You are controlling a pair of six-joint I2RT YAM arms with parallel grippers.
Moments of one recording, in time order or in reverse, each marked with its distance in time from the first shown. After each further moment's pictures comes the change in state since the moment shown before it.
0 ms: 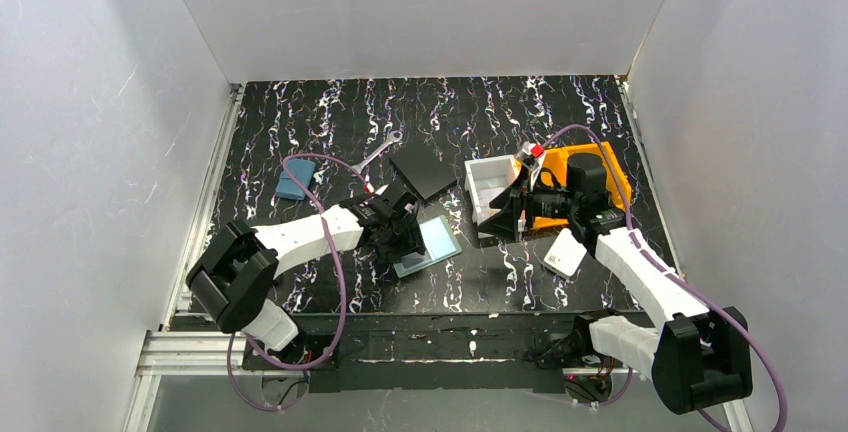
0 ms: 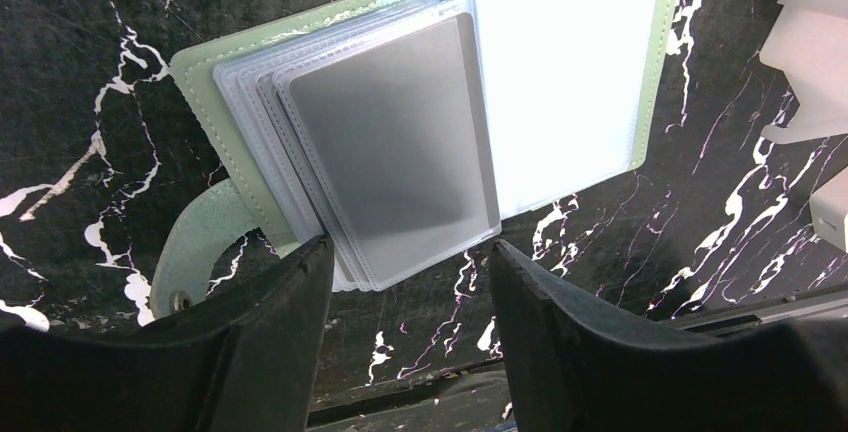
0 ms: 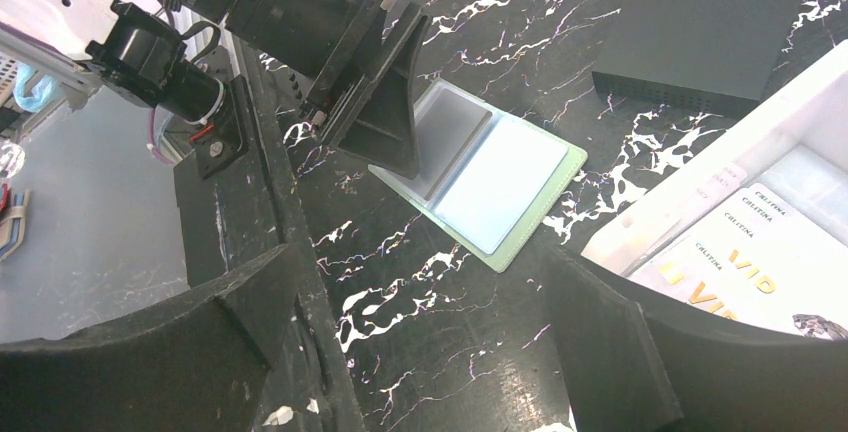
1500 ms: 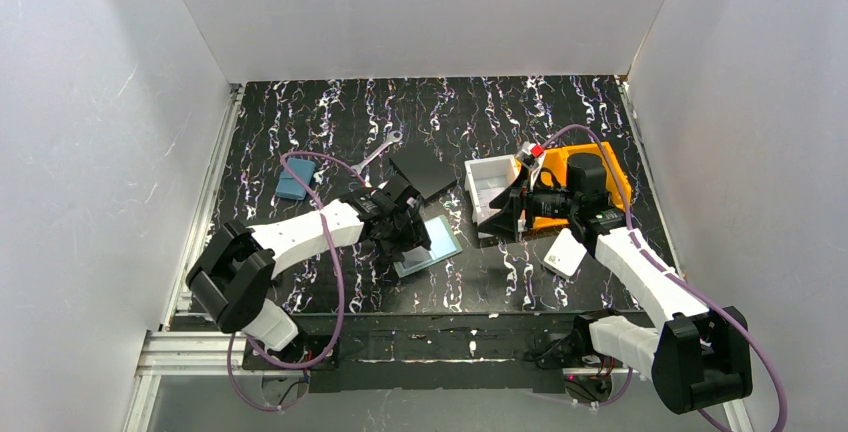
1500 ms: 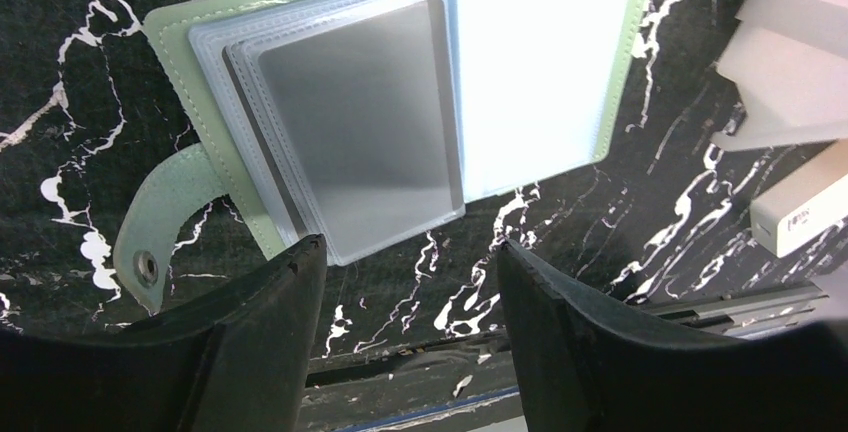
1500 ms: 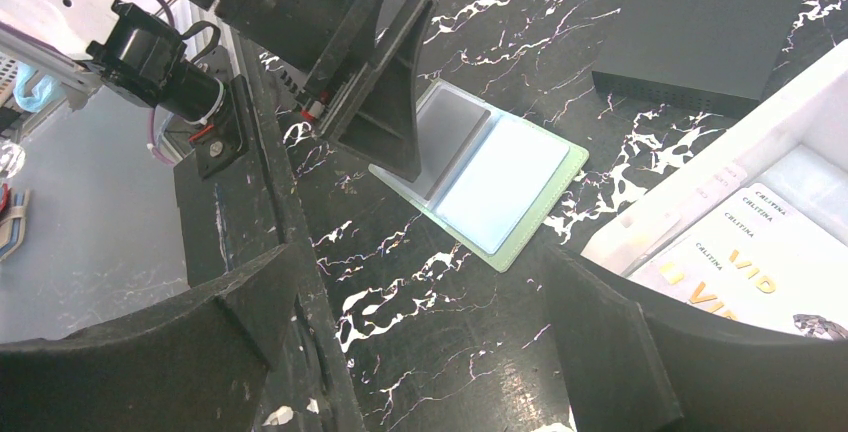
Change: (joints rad) left arm 0.002 0.003 0.066 -0.073 0.031 -0.096; right arm 0.000 0.002 0.000 0.001 0.000 0.000
